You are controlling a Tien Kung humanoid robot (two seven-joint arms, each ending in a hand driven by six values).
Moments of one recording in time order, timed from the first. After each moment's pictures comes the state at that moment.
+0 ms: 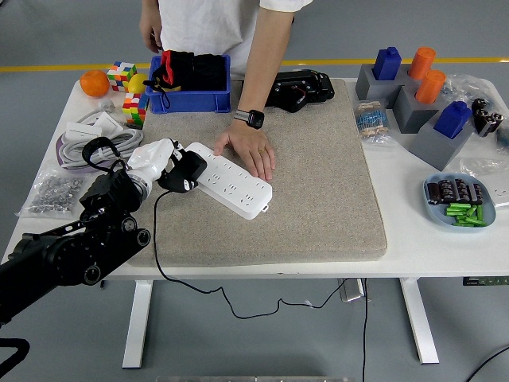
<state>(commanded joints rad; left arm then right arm) -0.71 0.20 -0.59 -0.92 1.67 0.28 0.40 0.00 -0.30 0.98 0.38 -0.95 -0.10 -0.12</state>
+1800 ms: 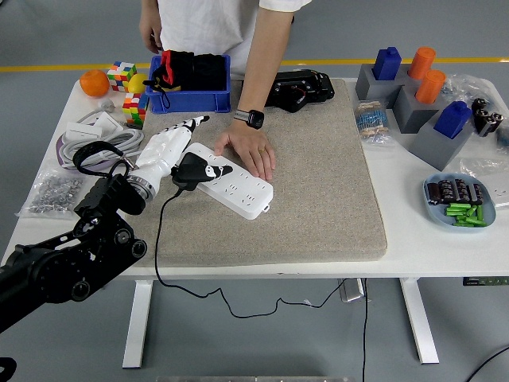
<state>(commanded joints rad) -0.59 0.28 -0.65 -1.15 1.73 0.41 0.18 0.00 -0.30 0.98 0.37 -0.96 -0.10 -0.12</state>
